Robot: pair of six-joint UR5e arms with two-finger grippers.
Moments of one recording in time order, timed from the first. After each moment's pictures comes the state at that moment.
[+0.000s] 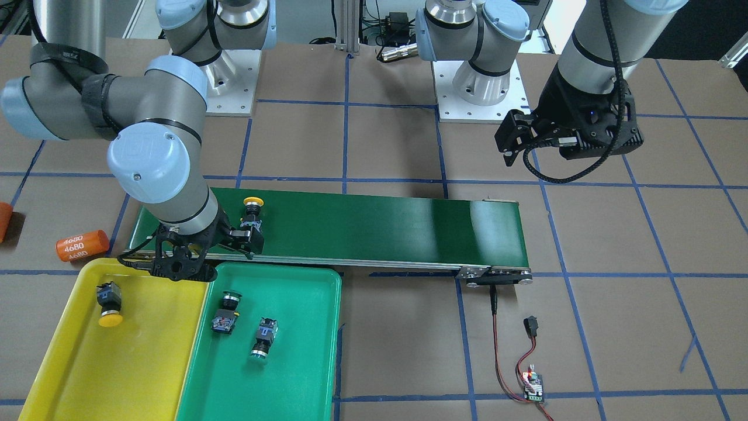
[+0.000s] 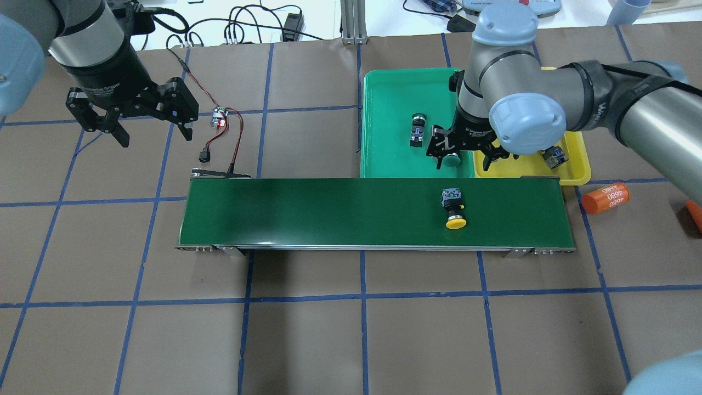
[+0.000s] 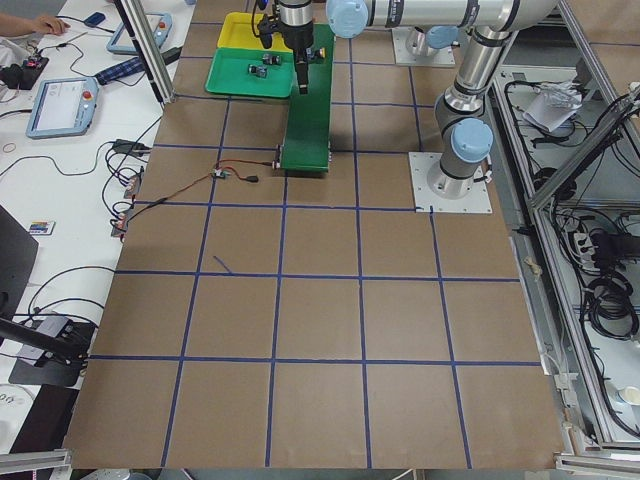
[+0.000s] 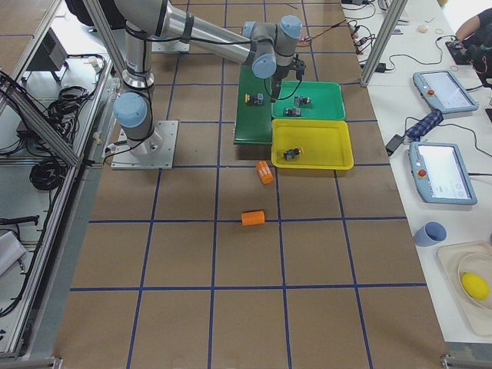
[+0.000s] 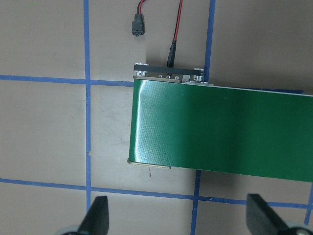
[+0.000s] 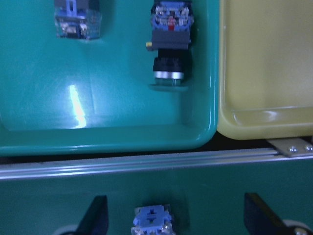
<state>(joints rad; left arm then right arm) -1.51 -1.59 -1.54 -1.62 1.64 -0.06 1.63 -1.29 1.77 -1.94 -1.56 0.16</state>
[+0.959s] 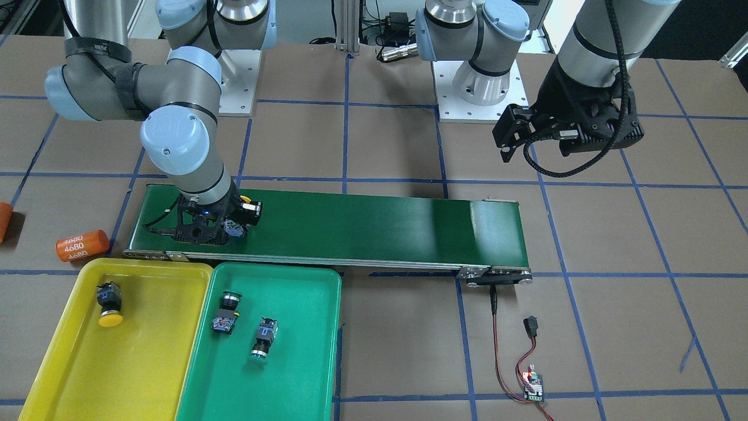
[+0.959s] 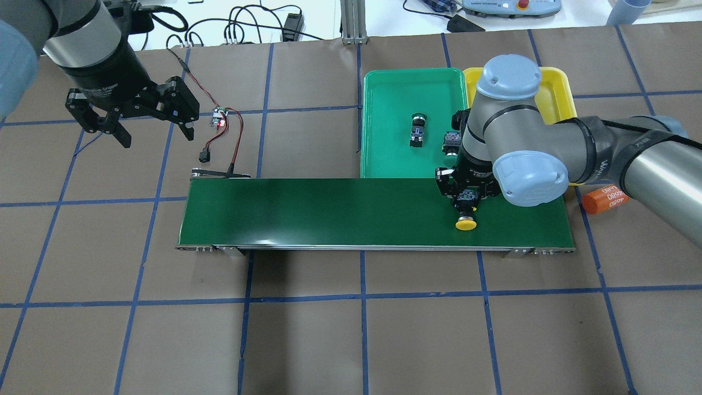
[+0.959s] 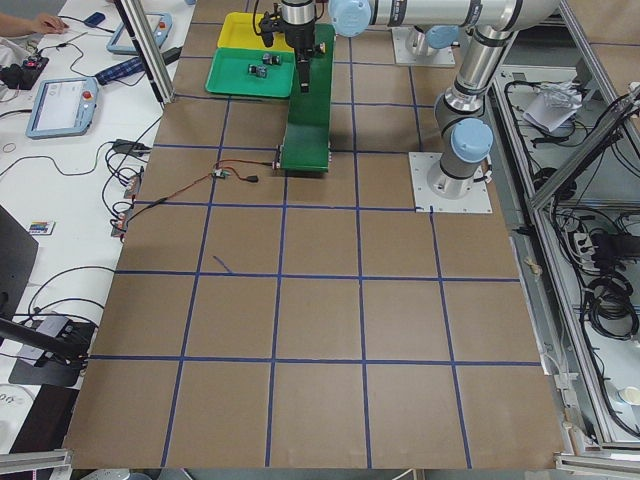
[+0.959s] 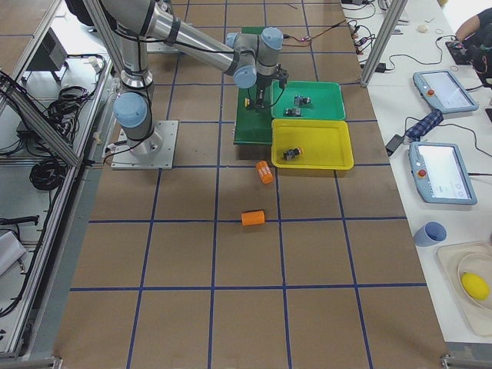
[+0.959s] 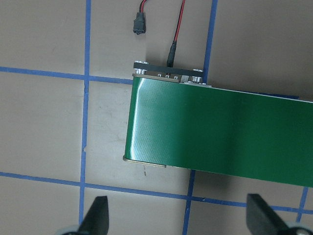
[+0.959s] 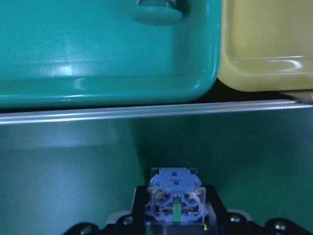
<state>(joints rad) -1.50 -1.58 -1.55 -1.62 1.61 -0.05 1.62 -1.34 1.92 -2.05 -1.57 0.14</state>
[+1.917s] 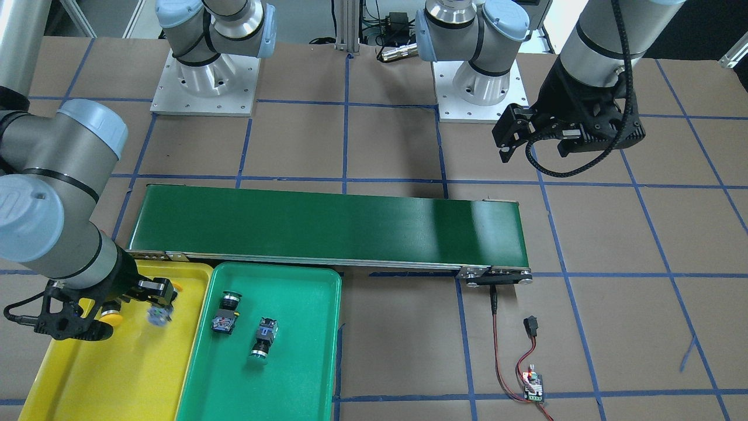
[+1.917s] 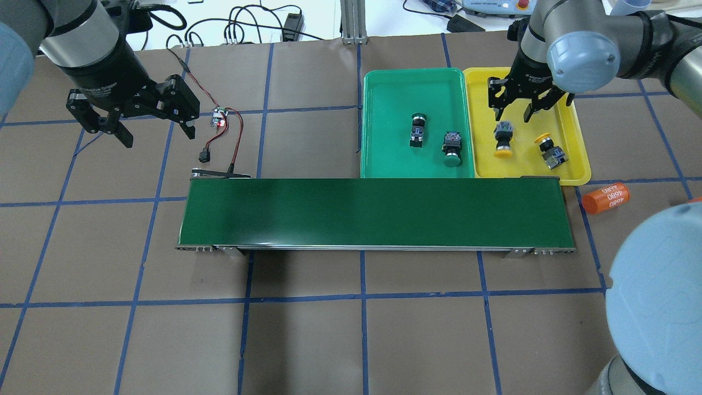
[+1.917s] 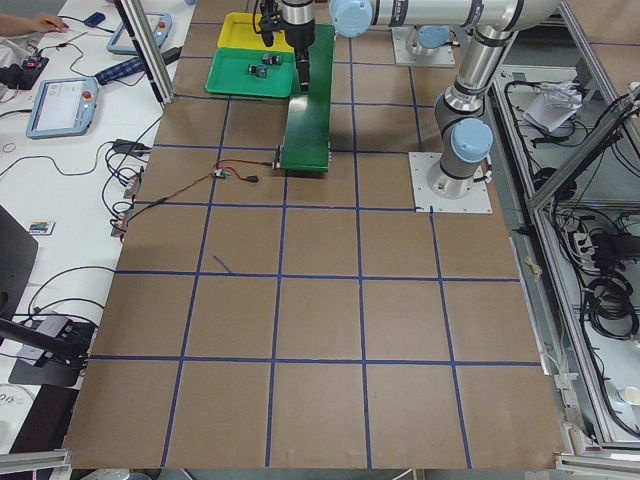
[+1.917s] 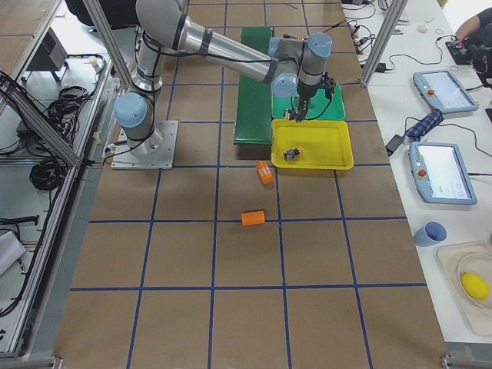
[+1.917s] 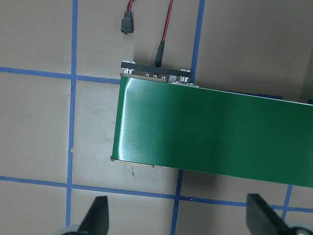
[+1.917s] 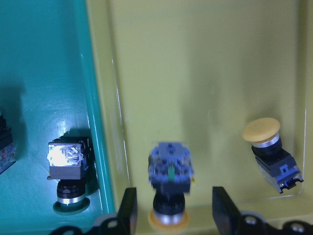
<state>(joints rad) -1.49 -1.58 -1.55 -1.62 1.59 -0.05 1.45 -1.12 1.49 -1.90 -1.60 0.02</state>
